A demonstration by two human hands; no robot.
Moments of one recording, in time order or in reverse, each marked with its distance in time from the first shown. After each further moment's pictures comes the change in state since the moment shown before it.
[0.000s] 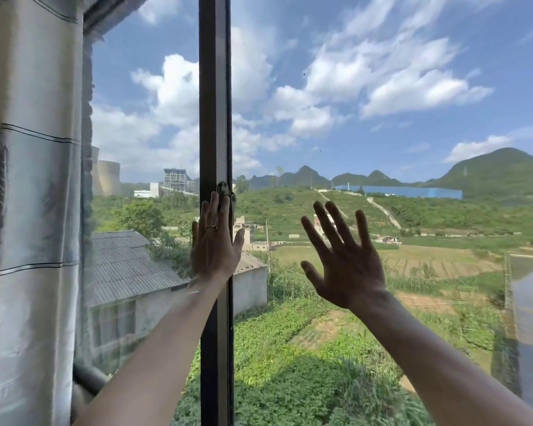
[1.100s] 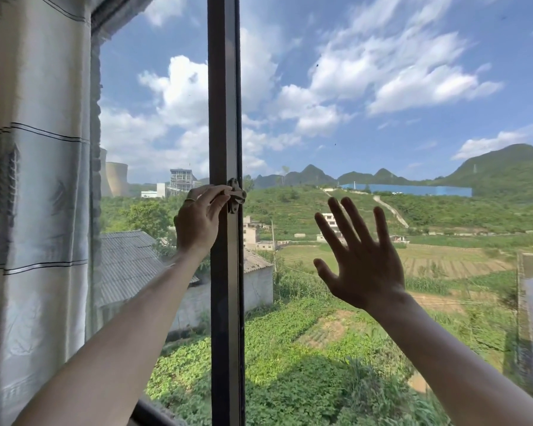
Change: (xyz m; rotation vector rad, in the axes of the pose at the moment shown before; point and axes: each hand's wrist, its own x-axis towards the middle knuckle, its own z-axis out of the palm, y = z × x) left_hand 0.049 -0.040 -0.027 -0.203 0.259 0.108; right_hand 0.002 -0.003 0.012 -0.049 0.114 0.010
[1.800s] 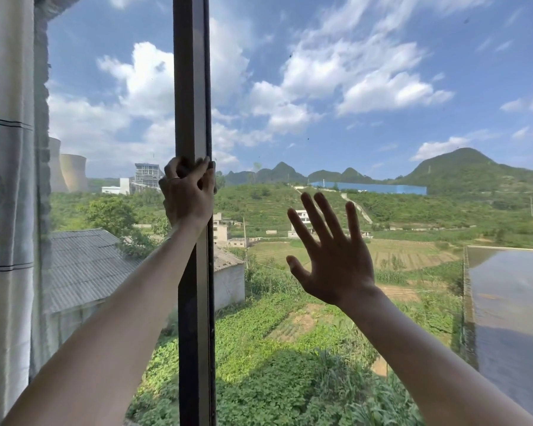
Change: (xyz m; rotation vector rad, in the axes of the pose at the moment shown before) left_hand 0.027 0.024 0.046 -0.046 -0.009 -0.256; right_hand 0.000 -0.002 -0.005 -0.020 -0.087 0.003
